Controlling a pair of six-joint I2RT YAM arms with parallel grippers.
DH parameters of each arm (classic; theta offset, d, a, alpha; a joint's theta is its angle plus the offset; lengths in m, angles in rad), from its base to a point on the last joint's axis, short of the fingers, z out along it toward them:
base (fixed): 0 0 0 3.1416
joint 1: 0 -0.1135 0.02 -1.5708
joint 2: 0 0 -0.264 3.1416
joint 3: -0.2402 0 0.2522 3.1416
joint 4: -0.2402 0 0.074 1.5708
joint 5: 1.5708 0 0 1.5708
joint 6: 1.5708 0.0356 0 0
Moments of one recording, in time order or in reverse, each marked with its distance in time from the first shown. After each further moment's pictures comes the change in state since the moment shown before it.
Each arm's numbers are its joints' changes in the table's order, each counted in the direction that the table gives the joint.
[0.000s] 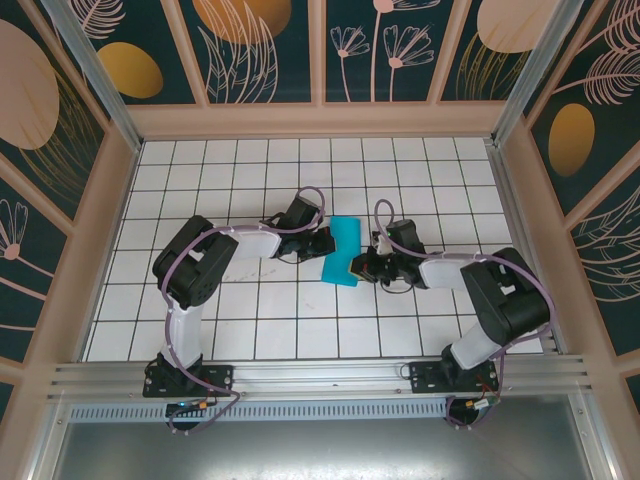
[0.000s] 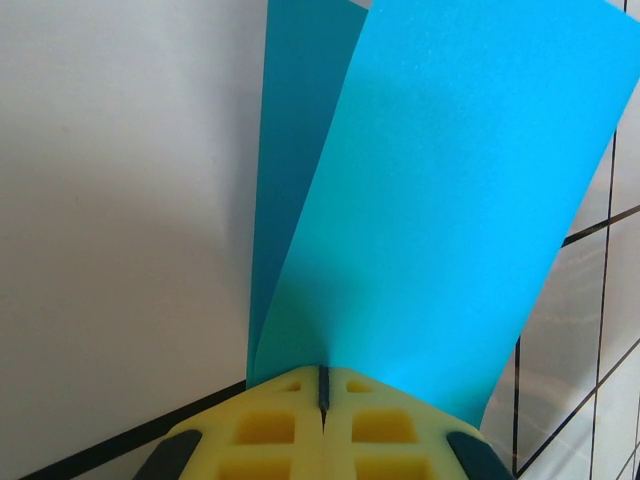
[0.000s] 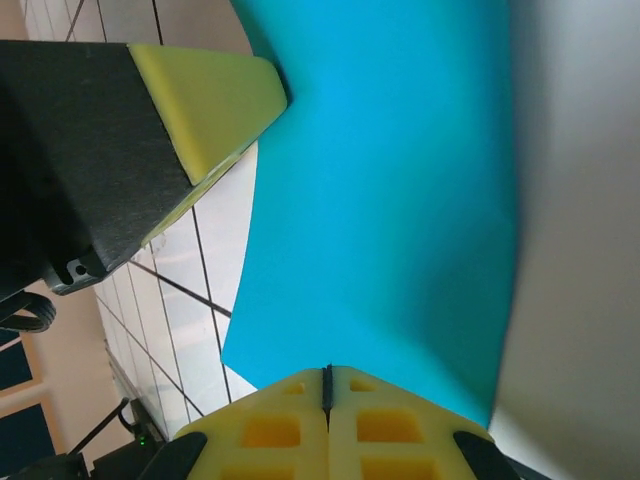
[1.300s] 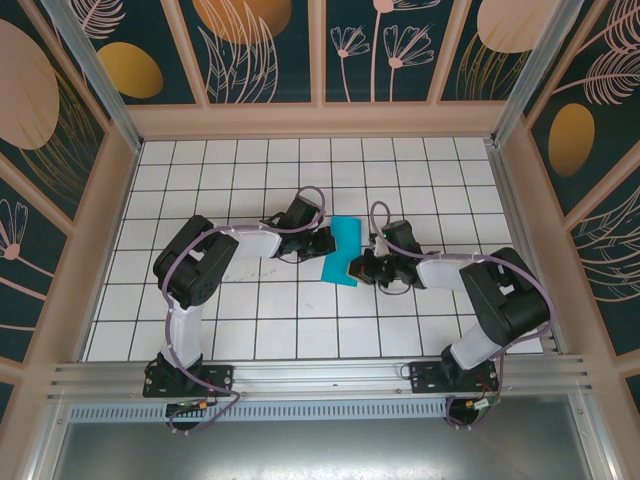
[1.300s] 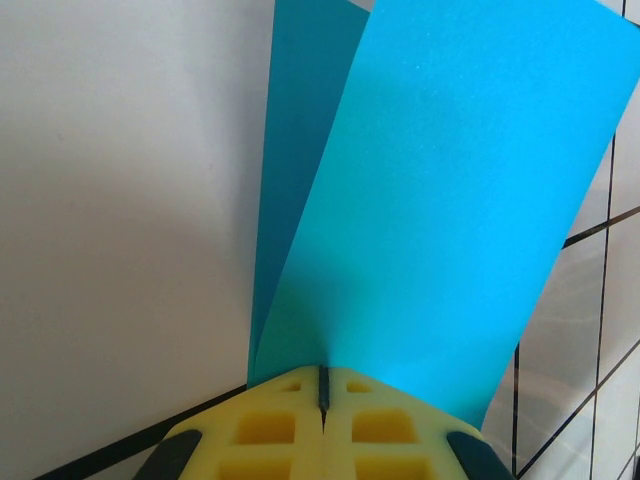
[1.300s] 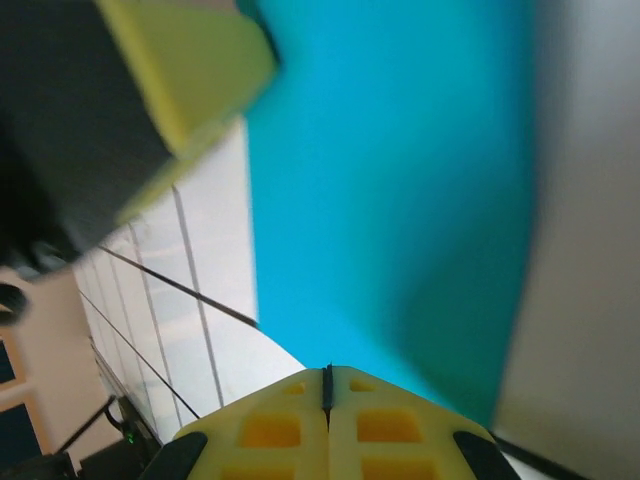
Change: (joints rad) left arm 0.000 -0.004 -0.005 0.000 0.000 0.002; right arm -0.024 0.000 -0.033 -0.050 0.031 0.000
